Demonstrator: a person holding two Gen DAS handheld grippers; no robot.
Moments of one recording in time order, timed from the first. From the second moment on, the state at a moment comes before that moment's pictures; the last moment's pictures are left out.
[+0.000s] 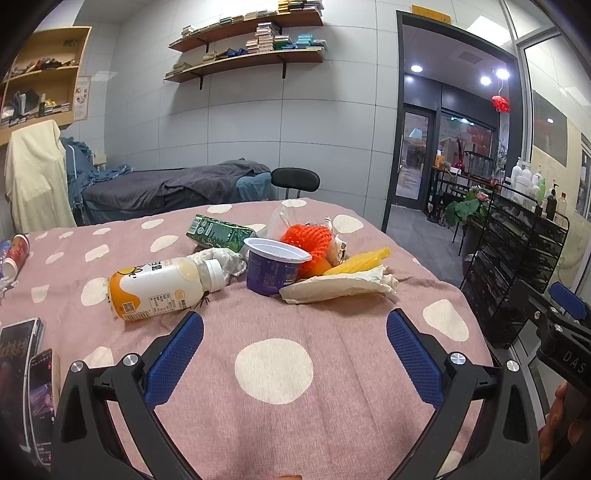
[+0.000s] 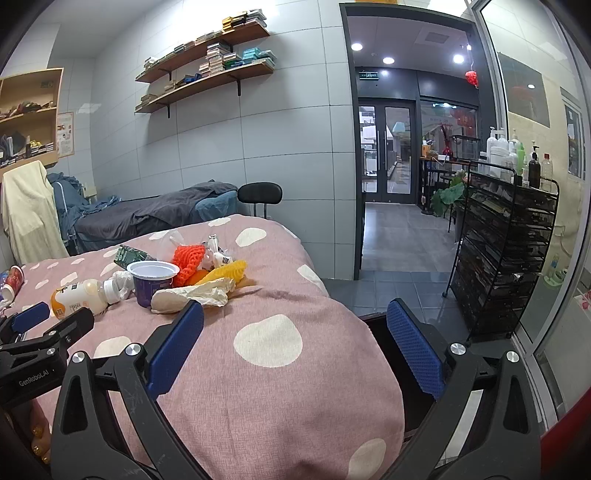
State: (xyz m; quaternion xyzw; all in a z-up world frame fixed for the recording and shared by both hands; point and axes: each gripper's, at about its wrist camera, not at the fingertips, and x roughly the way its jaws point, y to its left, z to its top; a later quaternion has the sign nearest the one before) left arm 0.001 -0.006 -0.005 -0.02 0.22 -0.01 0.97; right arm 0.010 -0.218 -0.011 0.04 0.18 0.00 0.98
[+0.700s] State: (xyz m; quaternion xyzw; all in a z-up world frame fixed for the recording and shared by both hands) left arm 0.001 -0.006 -0.011 -0.02 0.23 -0.01 0.97; right arm 0.009 -0.219 -0.013 0.04 0.18 0.00 0.98
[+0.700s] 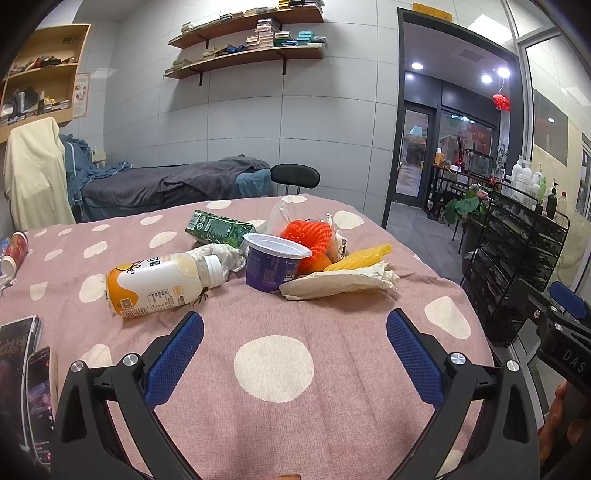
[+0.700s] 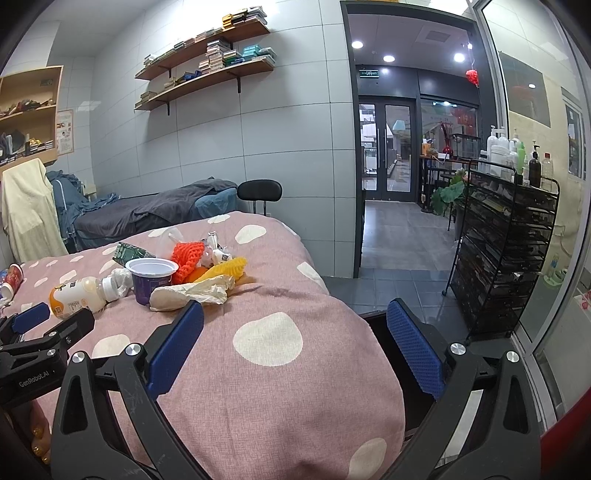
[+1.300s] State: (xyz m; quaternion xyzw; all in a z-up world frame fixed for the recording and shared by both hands) left arm 0.015 0.001 -0.017 -0.02 0.29 -0.03 0.96; right arm 0.030 -0.201 -0.021 0.01 0.22 0.04 0.97
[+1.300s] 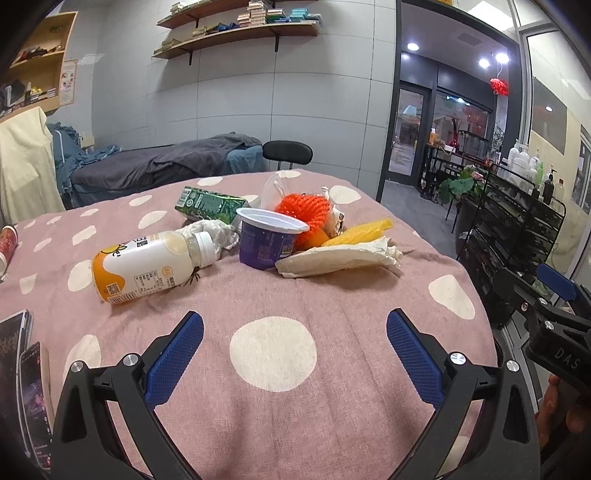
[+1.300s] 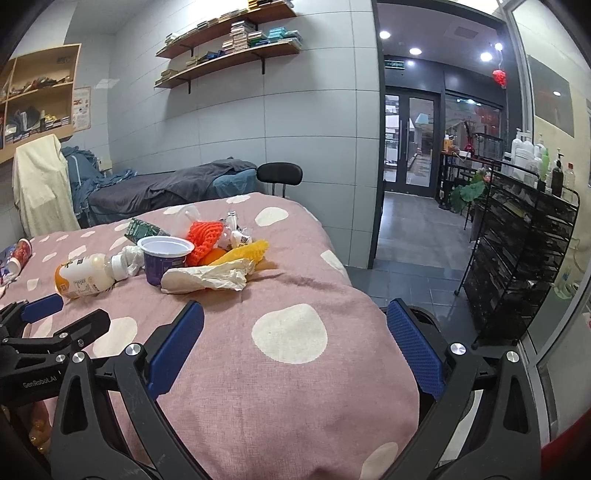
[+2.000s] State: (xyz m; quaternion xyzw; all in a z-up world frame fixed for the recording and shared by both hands) left arm 0.049 0.049 -0.005 0.11 0.32 -0.05 0.94; right arm 0.127 -0.112 -0.018 -0.12 0.33 0.23 0.91
